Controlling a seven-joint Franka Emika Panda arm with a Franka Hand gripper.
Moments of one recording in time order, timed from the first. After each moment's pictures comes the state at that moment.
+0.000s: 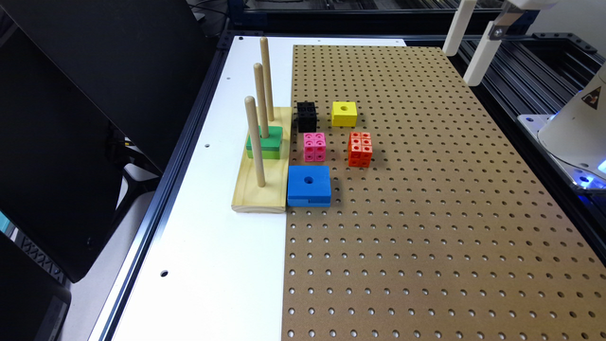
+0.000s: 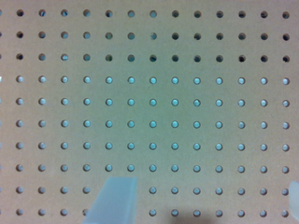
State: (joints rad) arm 0.01 -0.63 0.05 -2.88 0.03 2.25 0.81
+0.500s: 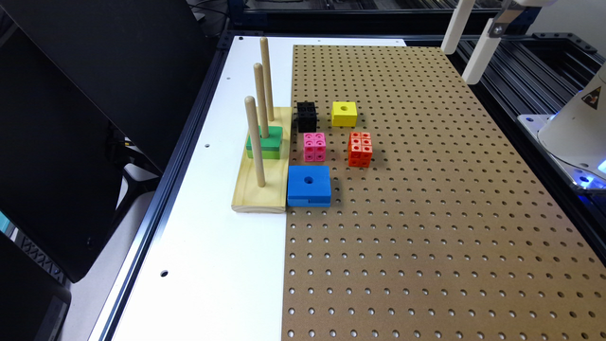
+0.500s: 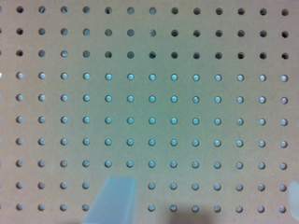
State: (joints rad) arm 0.03 -0.63 0.05 -2.87 0.04 2.27 0.81
